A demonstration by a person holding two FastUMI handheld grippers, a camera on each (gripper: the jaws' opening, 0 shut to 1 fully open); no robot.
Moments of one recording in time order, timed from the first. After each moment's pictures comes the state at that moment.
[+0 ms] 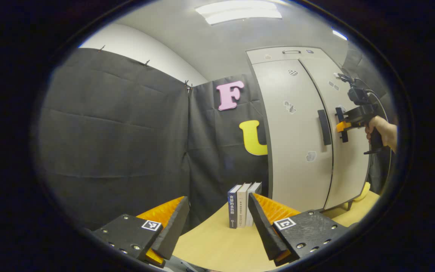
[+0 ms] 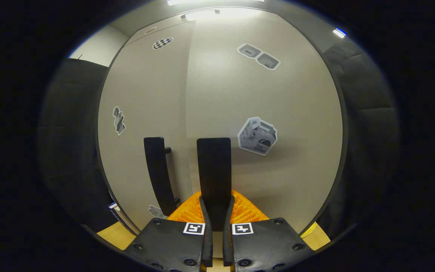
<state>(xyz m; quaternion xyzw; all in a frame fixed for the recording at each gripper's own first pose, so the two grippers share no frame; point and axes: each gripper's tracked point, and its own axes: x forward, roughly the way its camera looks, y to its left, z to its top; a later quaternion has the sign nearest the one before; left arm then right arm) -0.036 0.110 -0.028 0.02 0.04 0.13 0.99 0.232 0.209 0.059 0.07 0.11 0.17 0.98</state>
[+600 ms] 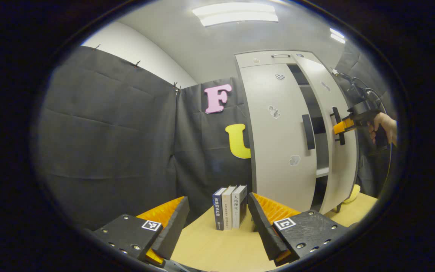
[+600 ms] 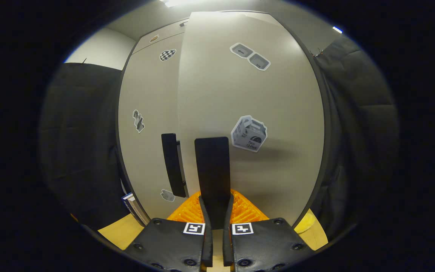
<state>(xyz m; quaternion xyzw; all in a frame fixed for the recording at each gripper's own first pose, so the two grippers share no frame) -0.033 0.074 -0.024 0.01 0.03 0.08 1.00 0.176 0.170 0.063 0.07 0.13 0.21 0.97</state>
